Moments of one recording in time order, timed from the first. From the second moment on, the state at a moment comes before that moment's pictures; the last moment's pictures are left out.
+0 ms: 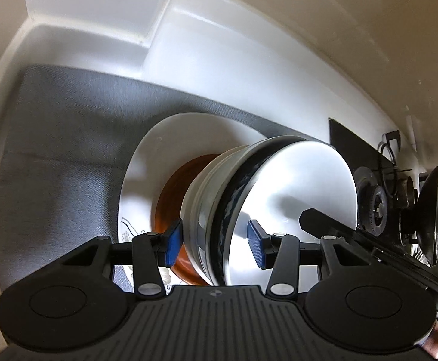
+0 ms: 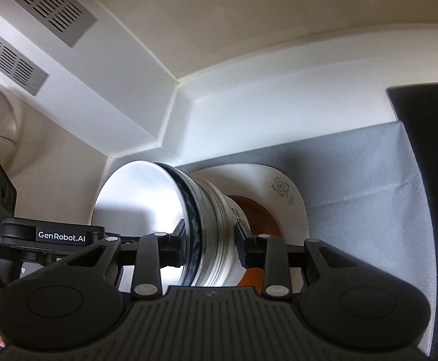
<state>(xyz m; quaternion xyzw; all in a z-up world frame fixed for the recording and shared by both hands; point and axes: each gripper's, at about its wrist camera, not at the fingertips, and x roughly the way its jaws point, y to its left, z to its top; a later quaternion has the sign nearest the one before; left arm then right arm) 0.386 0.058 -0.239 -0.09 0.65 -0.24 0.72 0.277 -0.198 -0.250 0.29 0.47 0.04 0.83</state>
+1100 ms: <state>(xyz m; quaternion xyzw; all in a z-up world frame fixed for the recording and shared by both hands) 0.242 0.067 -0.104 0.09 0.42 -0.23 0.87 0.171 -0.142 -0.163 0.20 0.42 -0.03 0.88</state>
